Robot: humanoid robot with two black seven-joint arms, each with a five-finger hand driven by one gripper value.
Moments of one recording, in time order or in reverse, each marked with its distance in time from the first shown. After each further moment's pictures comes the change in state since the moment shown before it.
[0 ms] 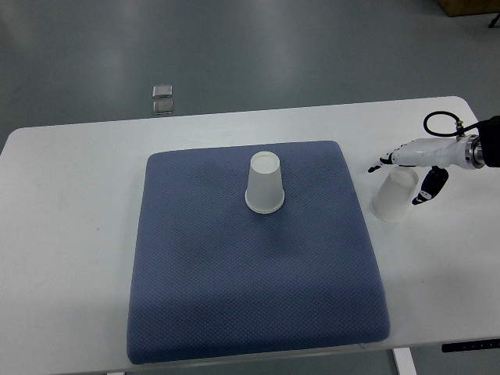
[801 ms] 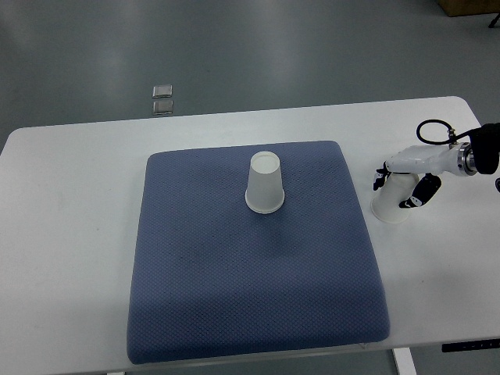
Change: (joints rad) left arm 0.000 0.000 0.000 0.000 0.000 0.000 0.000; right arm -0.024 0.032 0.000 -0.021 -0.007 -0.005 0.000
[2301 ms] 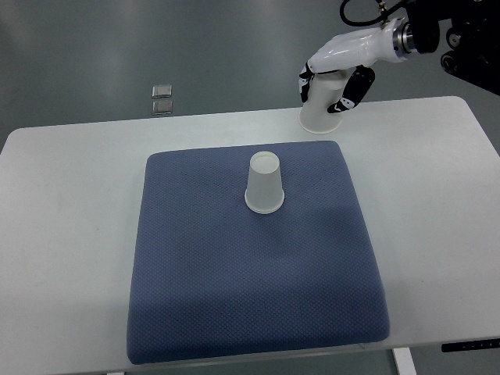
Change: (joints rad) left arm 0.000 0.000 0.000 0.000 0.000 0.000 0.000; right arm 0.505 0.176 0.003 0.067 0.013 0.233 0.013
